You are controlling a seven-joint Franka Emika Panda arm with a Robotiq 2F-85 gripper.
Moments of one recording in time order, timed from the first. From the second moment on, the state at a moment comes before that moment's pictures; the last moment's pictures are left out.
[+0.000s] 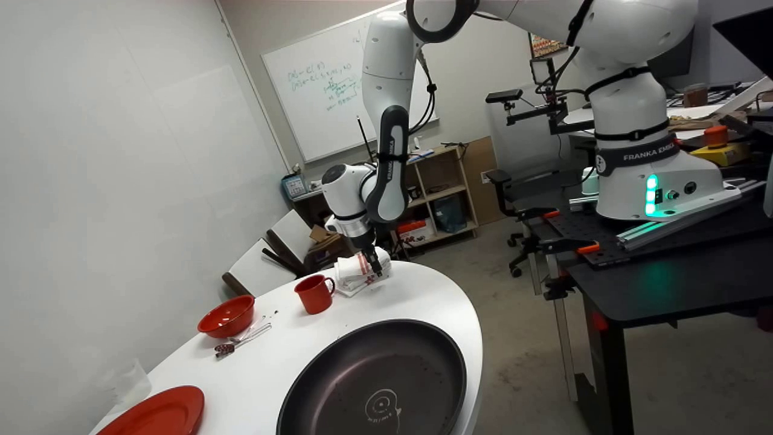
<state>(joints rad) -0.01 0.85 -0.21 -1.80 -0.53 2.74 -0.05</state>
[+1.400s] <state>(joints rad) -0.04 0.86 -0.23 -1.80 -0.50 2.77 -0.07</state>
